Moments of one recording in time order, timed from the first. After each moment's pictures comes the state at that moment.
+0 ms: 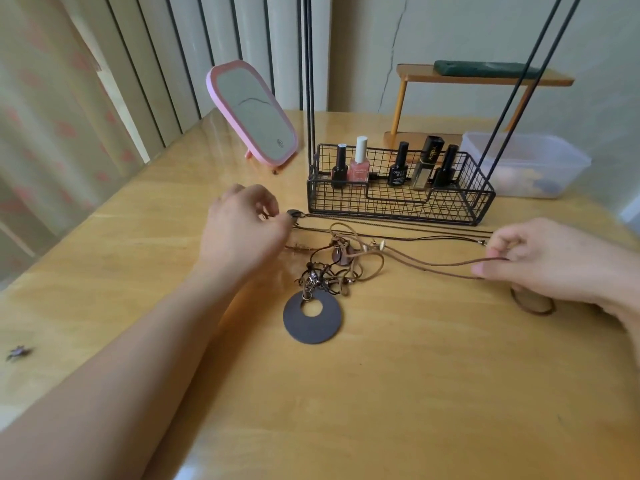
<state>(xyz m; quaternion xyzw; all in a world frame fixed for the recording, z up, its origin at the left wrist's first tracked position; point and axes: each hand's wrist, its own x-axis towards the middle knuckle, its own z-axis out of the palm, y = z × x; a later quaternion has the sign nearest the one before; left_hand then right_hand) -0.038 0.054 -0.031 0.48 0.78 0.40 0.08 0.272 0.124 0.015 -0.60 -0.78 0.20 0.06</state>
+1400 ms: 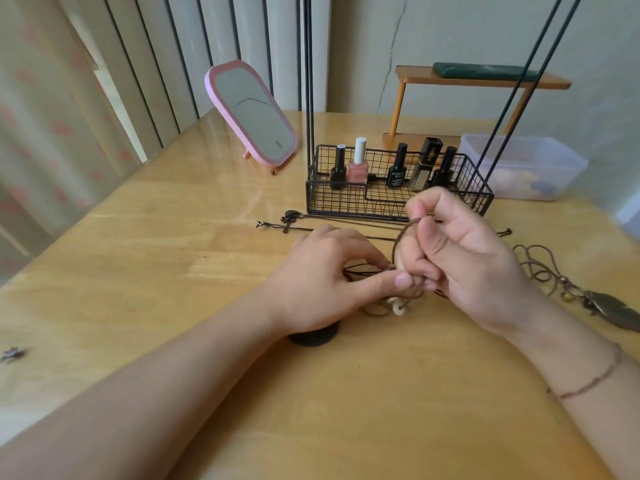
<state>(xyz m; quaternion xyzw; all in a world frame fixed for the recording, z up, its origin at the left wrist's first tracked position) 0.019 0.044 -0.040 0.77 0.54 0.32 0.14 0.206 0.093 -0.016 -0.15 -0.72 0.58 0.35</state>
